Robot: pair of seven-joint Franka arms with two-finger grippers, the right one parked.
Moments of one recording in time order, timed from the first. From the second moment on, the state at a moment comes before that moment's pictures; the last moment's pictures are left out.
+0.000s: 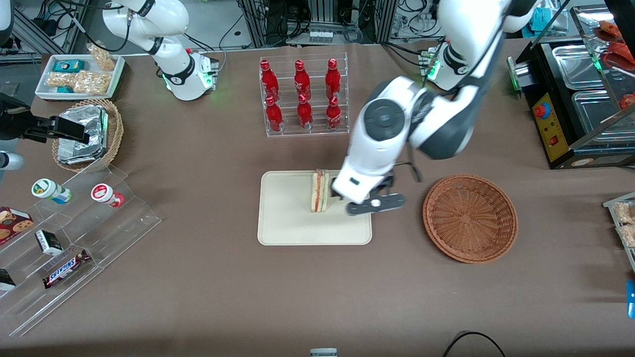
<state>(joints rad) -0.51 0.48 -0.10 -1.30 0.02 1.79 -0.76</state>
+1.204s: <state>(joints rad) -0.10 0.22 -0.09 -1.31 0.08 1.33 -0.16</state>
